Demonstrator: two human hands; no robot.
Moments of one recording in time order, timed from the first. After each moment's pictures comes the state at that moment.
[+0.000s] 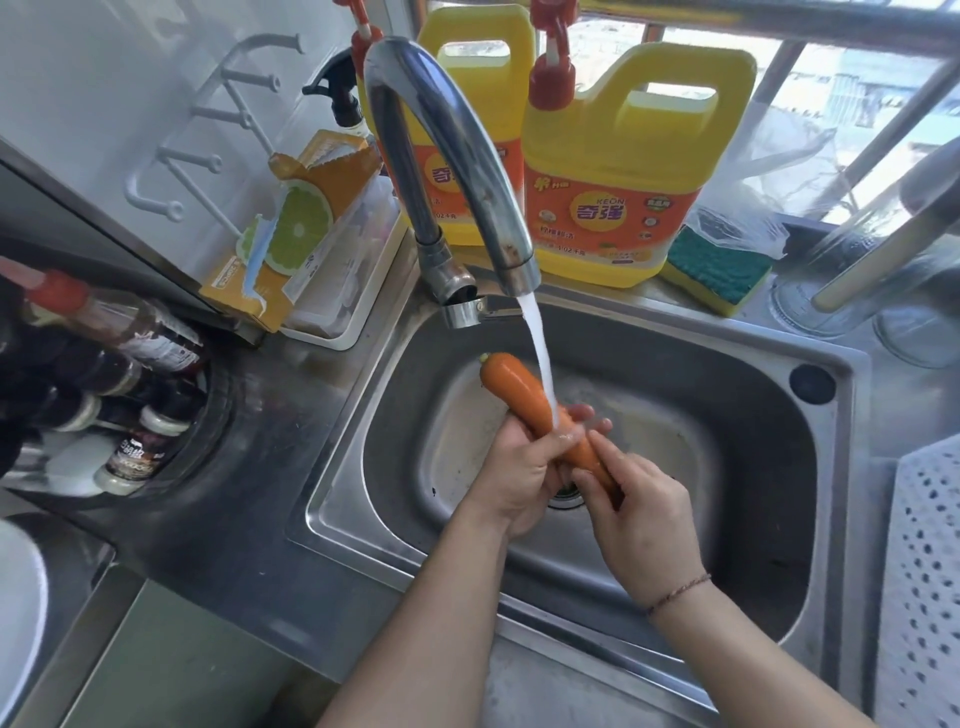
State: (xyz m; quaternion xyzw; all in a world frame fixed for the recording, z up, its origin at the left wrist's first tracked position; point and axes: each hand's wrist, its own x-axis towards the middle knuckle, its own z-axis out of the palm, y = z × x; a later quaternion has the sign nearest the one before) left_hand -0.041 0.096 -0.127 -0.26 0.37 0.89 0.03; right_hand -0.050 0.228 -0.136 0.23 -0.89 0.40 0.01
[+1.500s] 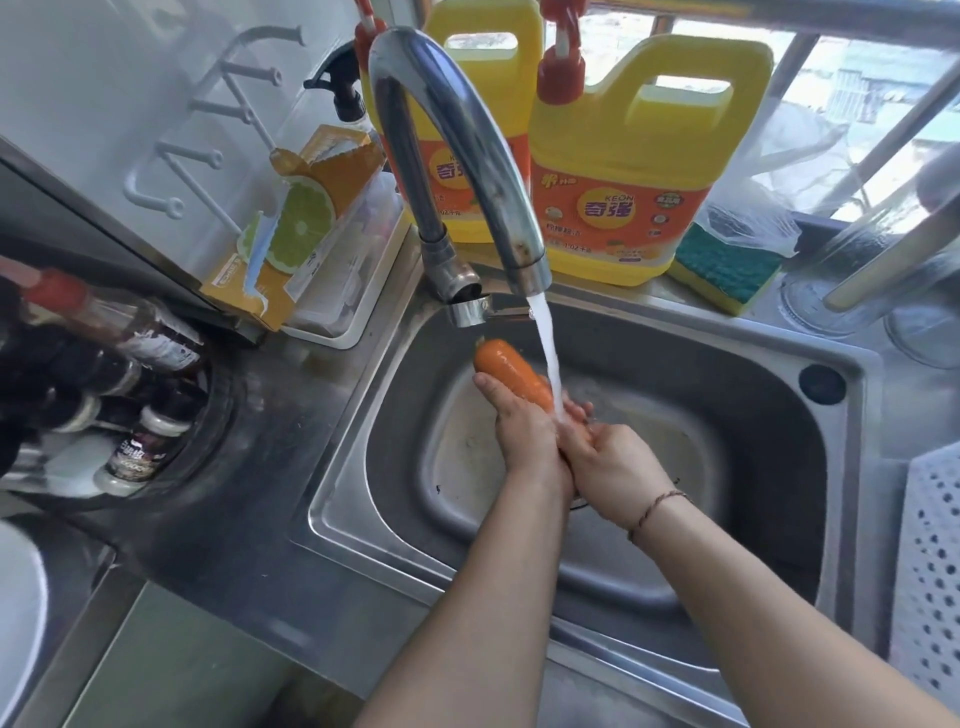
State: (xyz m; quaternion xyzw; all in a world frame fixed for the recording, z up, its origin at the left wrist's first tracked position) left_hand -0.090 0.108 -0.114 -0.51 0.21 0.83 -0.08; right_hand -0.091 0.188 -0.109 0.02 -0.86 0.35 -0.37
